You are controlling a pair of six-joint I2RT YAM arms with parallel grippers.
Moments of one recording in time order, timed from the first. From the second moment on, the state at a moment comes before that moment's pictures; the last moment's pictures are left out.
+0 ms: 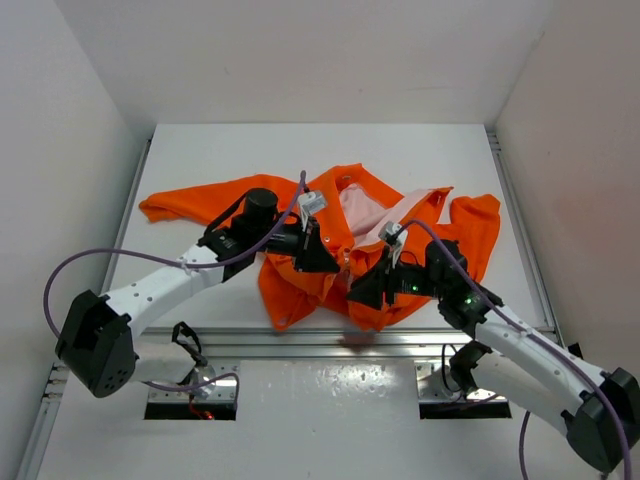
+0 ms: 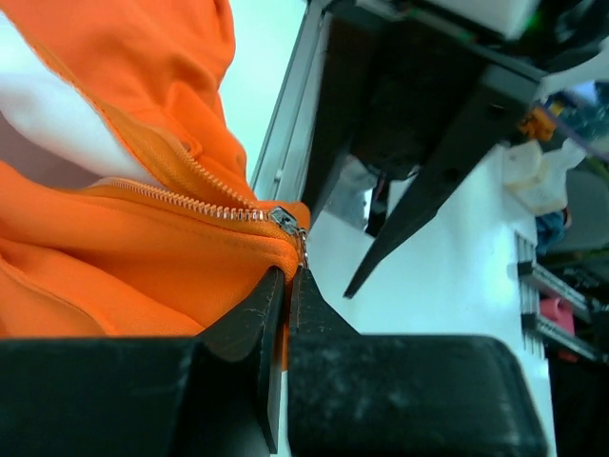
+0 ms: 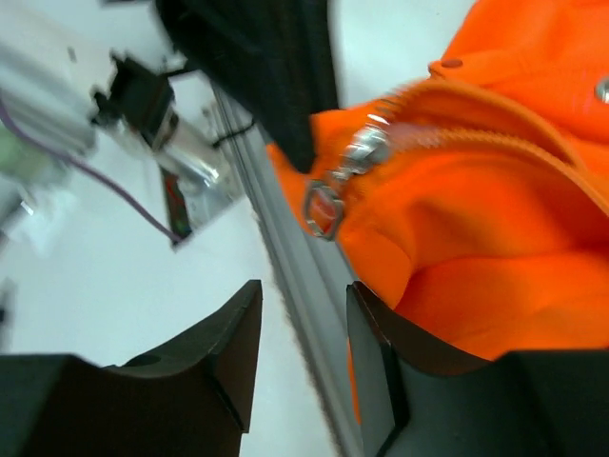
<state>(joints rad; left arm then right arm) -0.63 1.29 0.91 -0.04 0.85 -0.31 0.62 0.82 0.42 0.09 -0.66 0.29</state>
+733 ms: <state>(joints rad) -0.49 1.39 0.89 0.20 0.91 -0.82 0.79 0.62 0.47 0.06 -0.46 -0.48</state>
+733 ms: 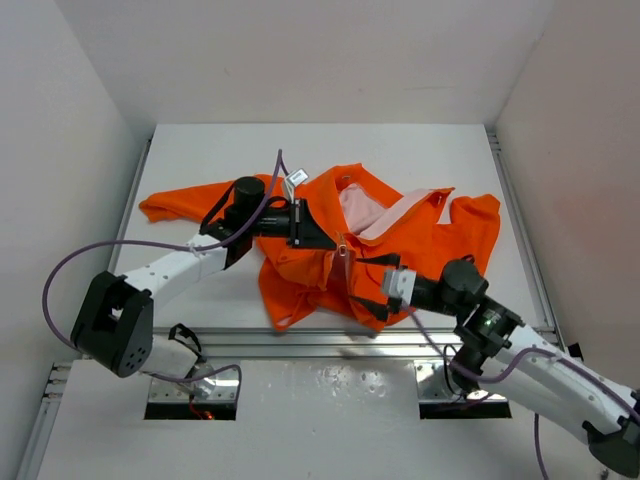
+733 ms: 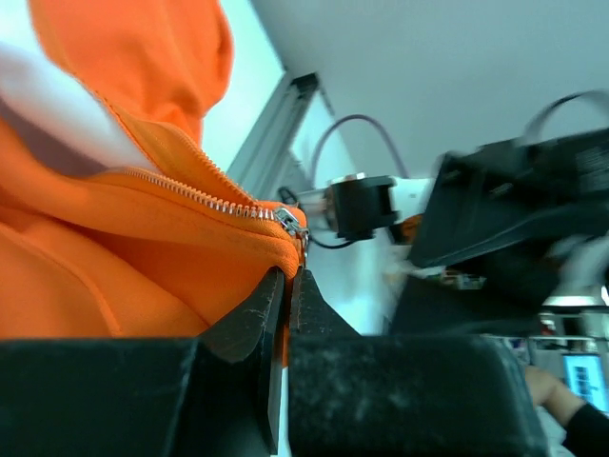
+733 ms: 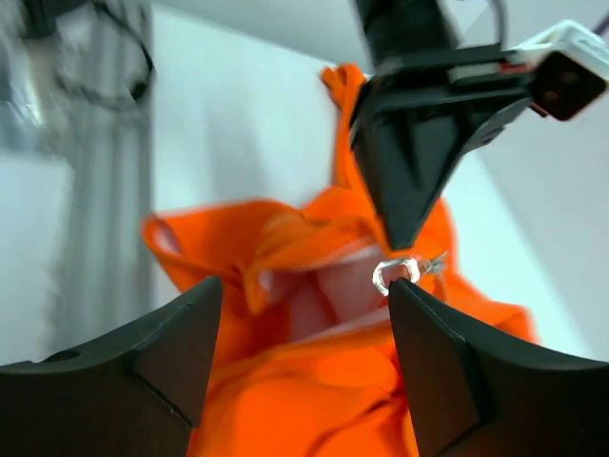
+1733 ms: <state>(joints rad) -0.49 1.42 0.84 0.46 1.00 -1.11 0.89 0.77 0.11 0.90 -0.18 -1.10</state>
